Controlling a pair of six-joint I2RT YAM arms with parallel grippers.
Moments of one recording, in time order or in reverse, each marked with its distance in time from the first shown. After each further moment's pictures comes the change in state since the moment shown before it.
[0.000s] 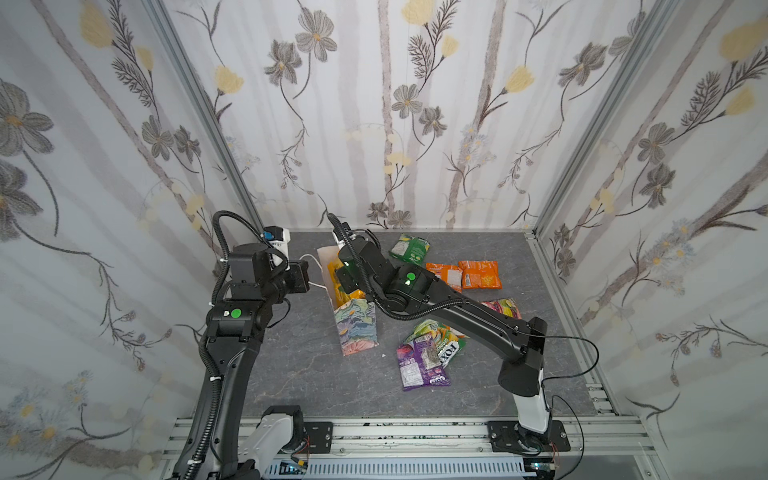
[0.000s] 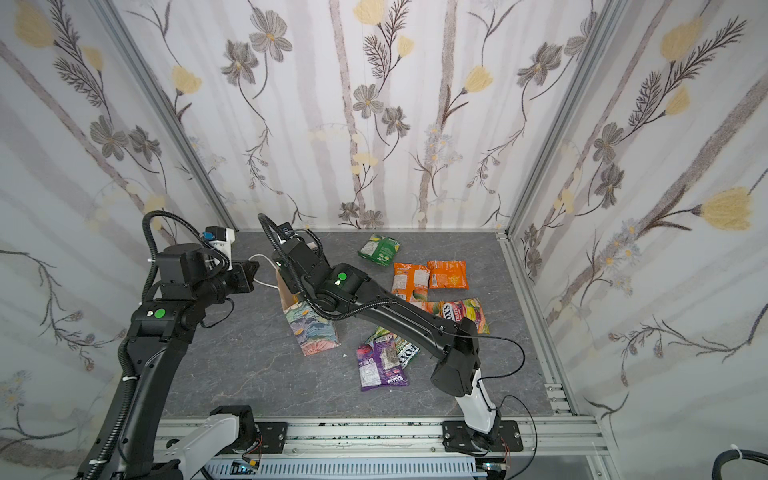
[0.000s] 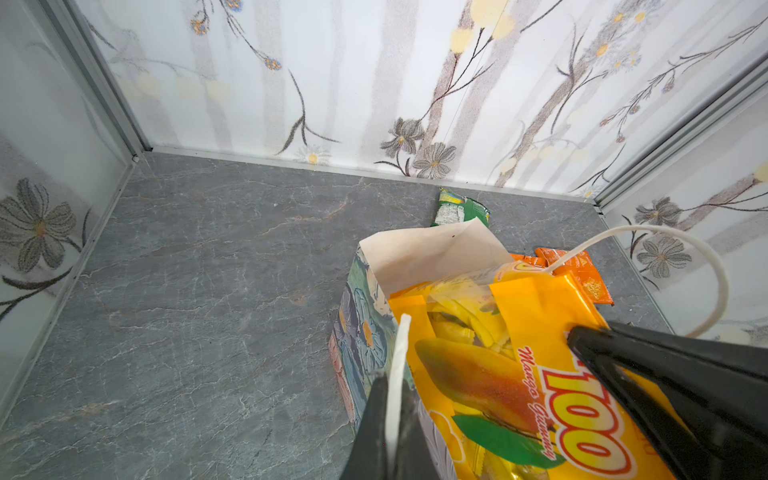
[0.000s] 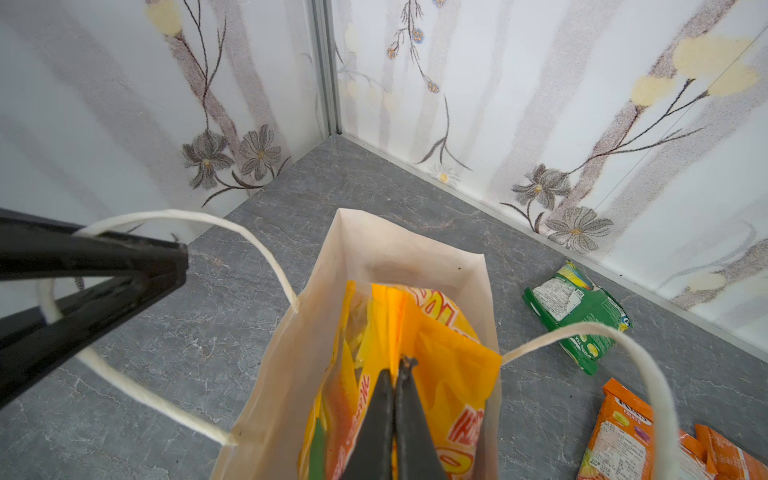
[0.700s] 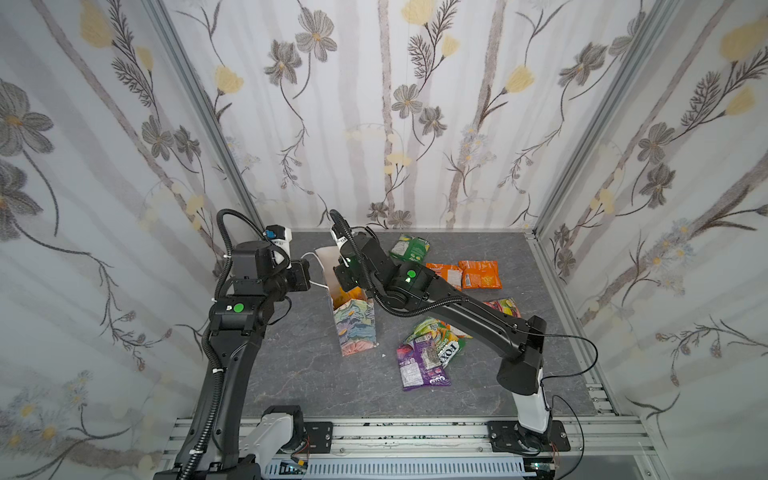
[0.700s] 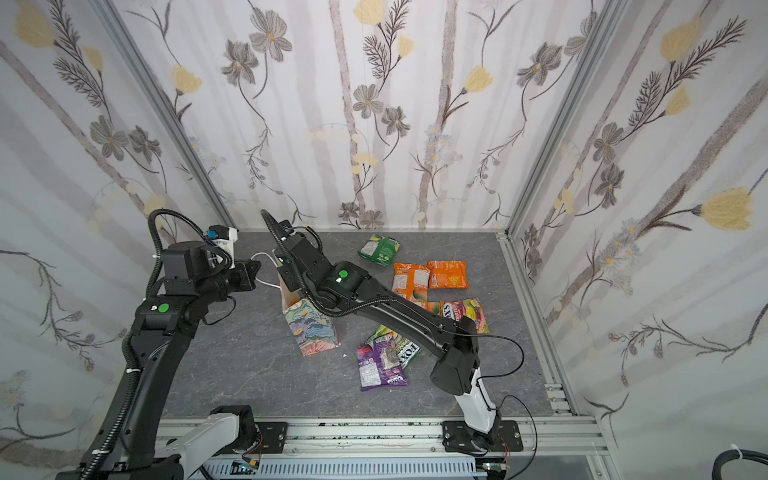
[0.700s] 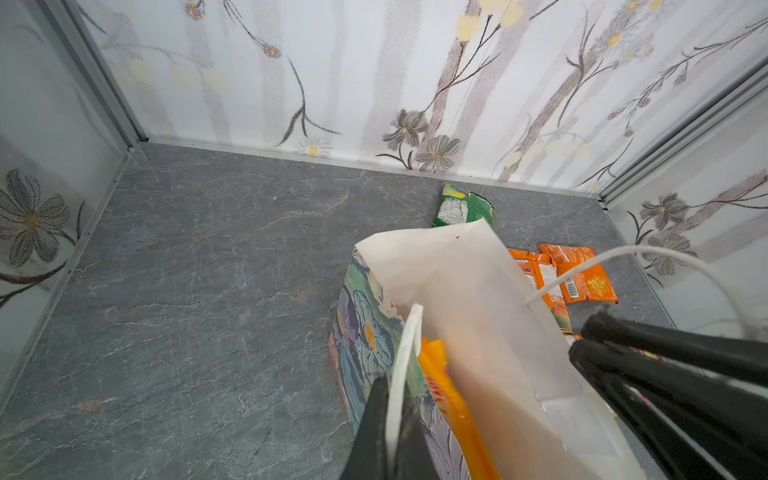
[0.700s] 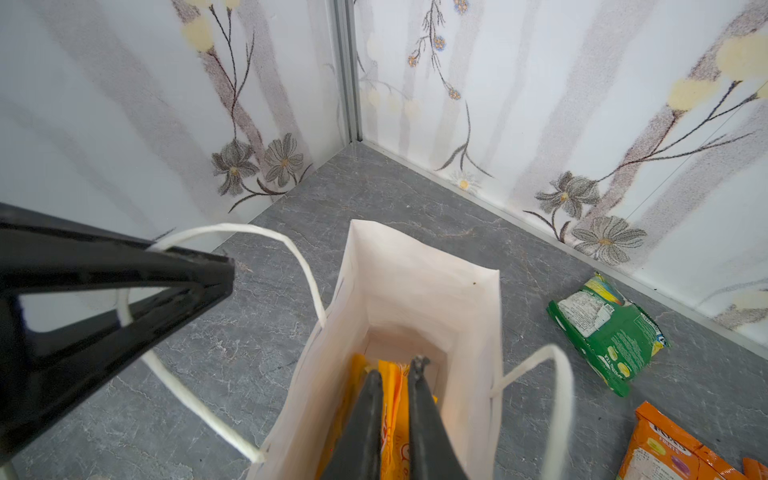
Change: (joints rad) left arm 0.000 0.029 0.005 0.000 0.002 0.000; right arm -0.010 0.006 0.004 0.036 -0.081 -0.003
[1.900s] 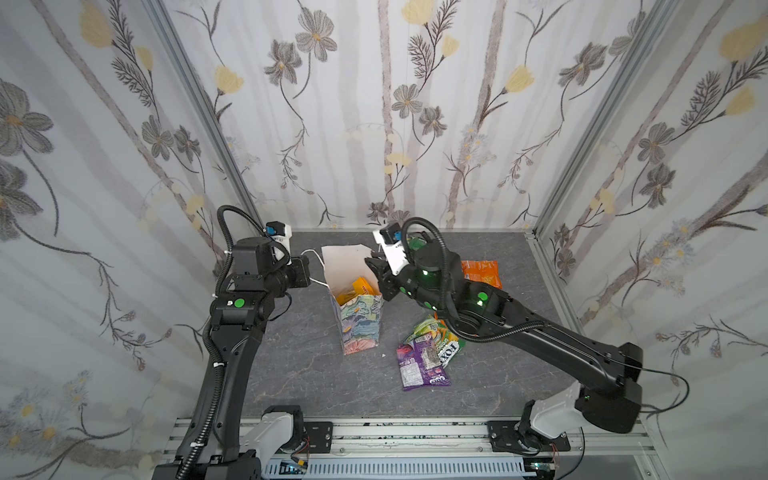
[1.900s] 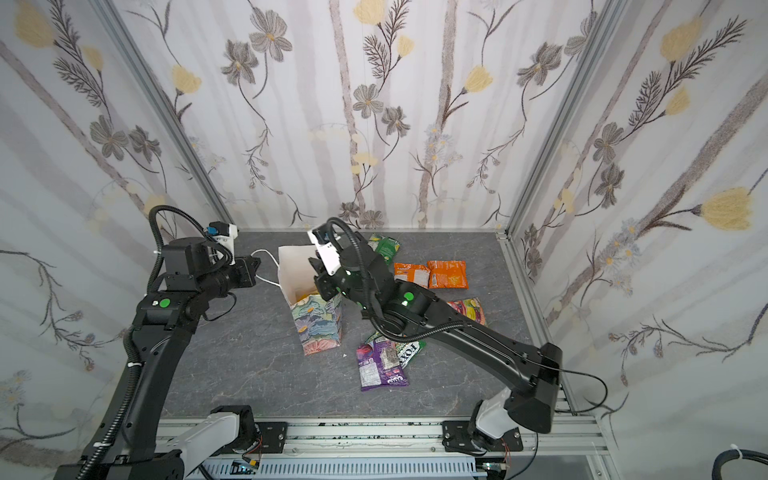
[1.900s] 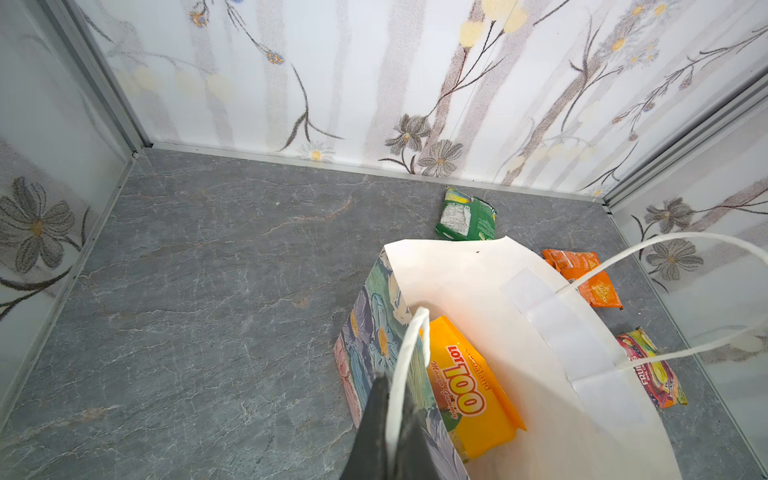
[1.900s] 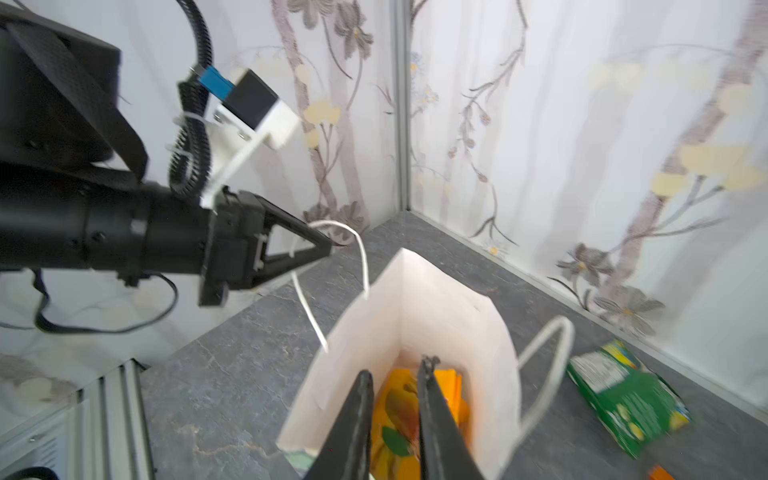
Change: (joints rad) left arm 0.001 0.025 0.024 0.007 -0.010 0.001; right arm -0.040 -0.595 -0.706 0.409 -0.155 -0.100
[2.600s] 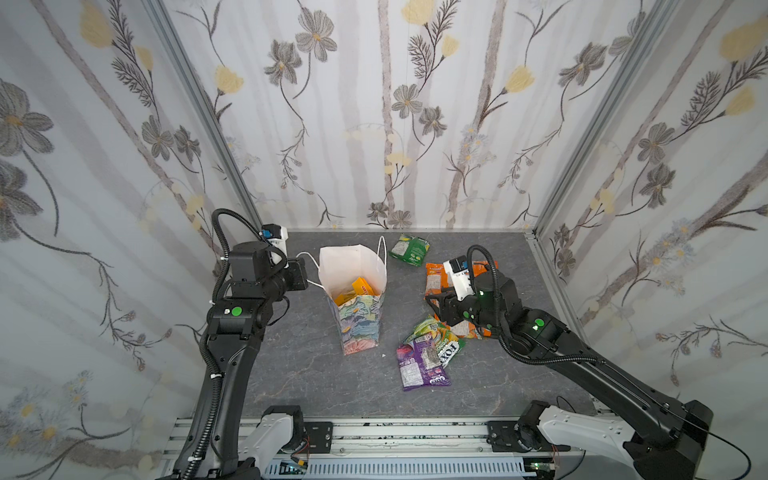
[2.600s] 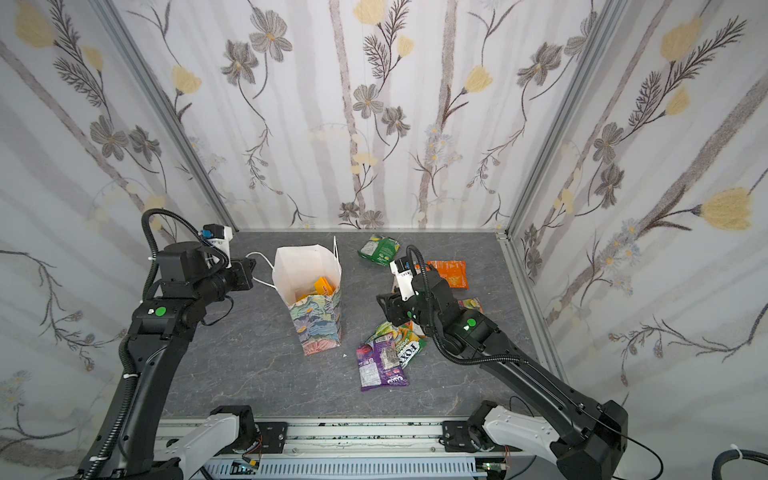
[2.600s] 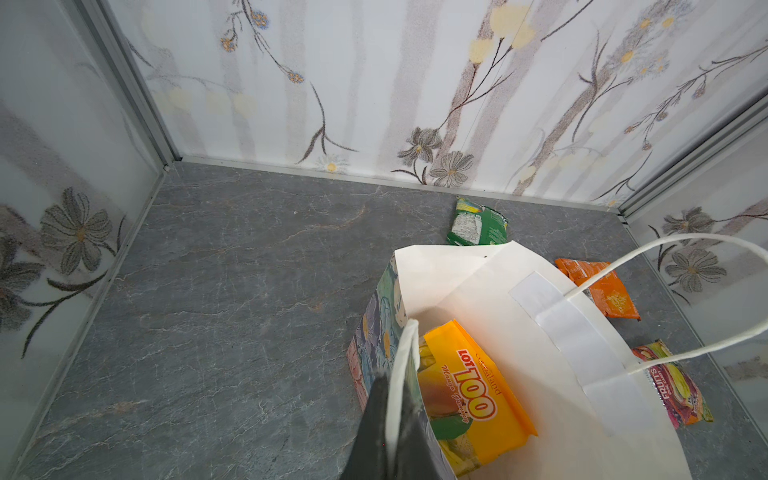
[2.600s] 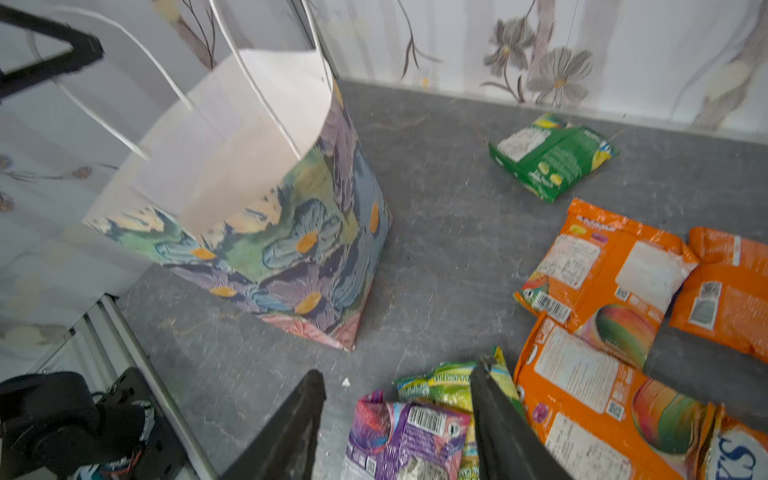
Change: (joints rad) left arm 0.000 -0.050 -0.025 0.008 -0.052 0.007; right arm -0.298 -0.341 -0.463 -0.241 -0.285 0.229
